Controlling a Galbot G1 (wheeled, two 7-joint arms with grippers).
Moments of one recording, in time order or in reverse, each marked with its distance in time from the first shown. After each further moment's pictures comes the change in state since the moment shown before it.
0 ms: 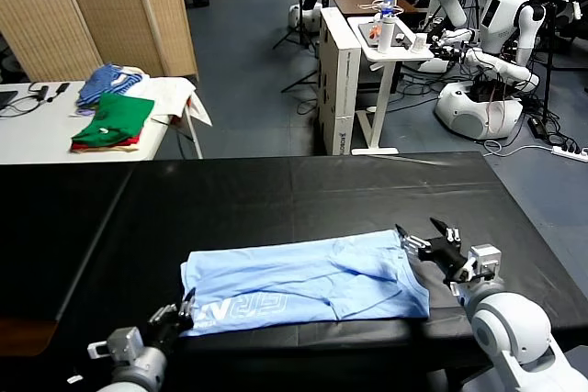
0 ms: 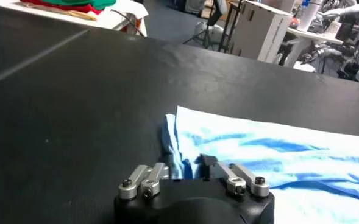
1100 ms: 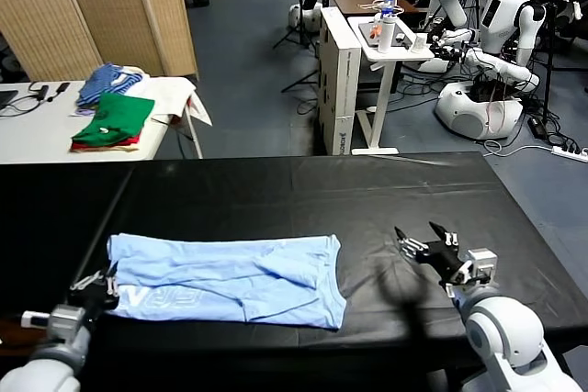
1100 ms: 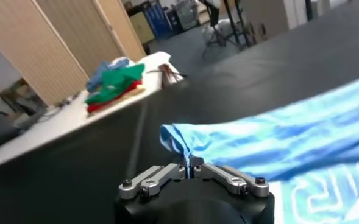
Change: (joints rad) left arm 0.038 0.314 -0.206 -0.012 0.152 -0.024 0.036; right arm -0.033 0.046 0.024 0.003 -0.037 0.020 0.005
